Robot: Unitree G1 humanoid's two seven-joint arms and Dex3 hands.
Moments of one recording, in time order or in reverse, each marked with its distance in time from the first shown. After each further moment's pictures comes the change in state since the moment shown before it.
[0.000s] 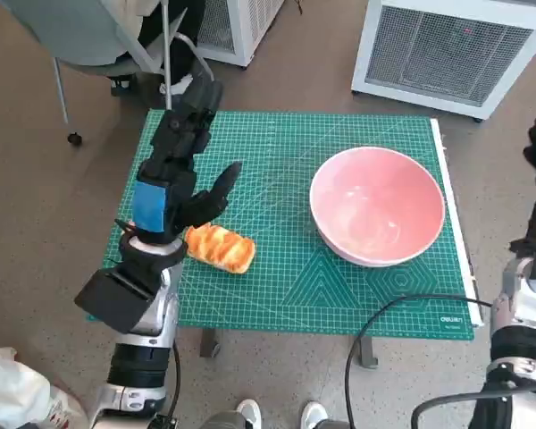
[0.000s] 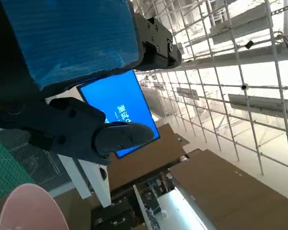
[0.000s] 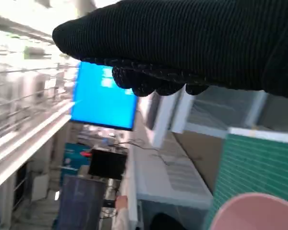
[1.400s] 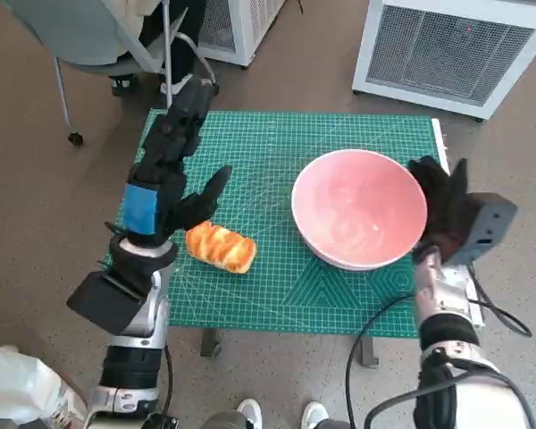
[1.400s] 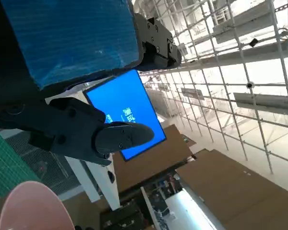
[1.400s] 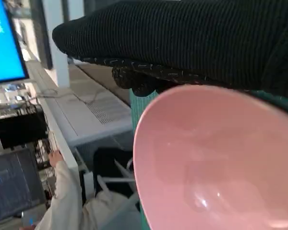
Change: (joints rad) left arm 0.029 0.042 0.026 -0.010 -0.001 -0.009 -0.023; right arm -0.100 0.256 -0.038 0.115 0.004 0.361 -0.013
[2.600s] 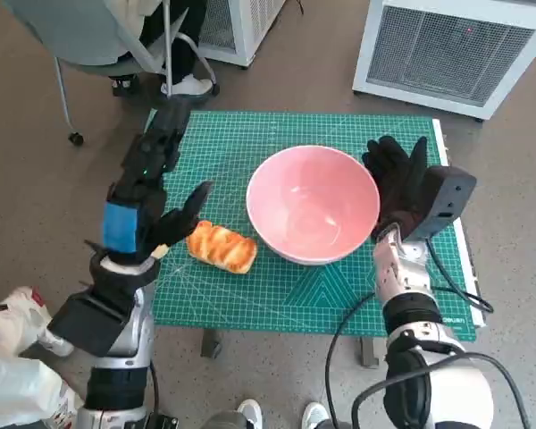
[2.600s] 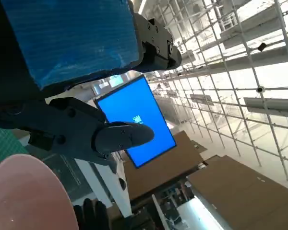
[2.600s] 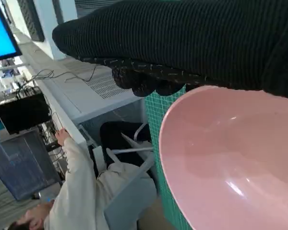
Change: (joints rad) left arm 0.121 0.038 0.027 -0.145 0.001 0.057 0.007; right arm -0.118 0.096 -0.017 0.002 -0.020 0.045 -0.071
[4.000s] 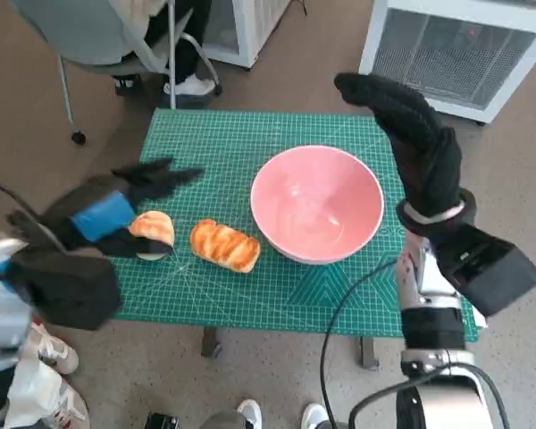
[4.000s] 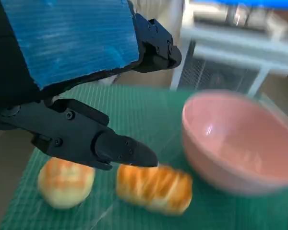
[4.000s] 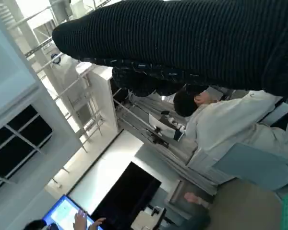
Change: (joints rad) left arm -0.059 0.652 -0.159 -0.240 0.329 0.518 -0.526; right arm 0.203 -0.040 0.277 -0.722 0.124 -0.504 0.534
